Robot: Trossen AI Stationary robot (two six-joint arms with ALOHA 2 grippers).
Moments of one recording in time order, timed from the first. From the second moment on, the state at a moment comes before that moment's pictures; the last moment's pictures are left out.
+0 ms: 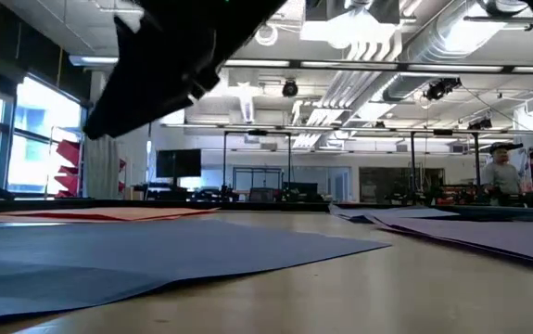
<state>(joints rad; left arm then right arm) -1.12 1.43 0.96 -1.10 -0.53 -1.50 0.32 2.31 1.88 -0.40 0.12 -0.08</state>
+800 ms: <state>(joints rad) -1.02 1.83 0.96 -0.02 -0.48 -0.43 0.63 2.32 1.88 -0.27 0.64 0.54</state>
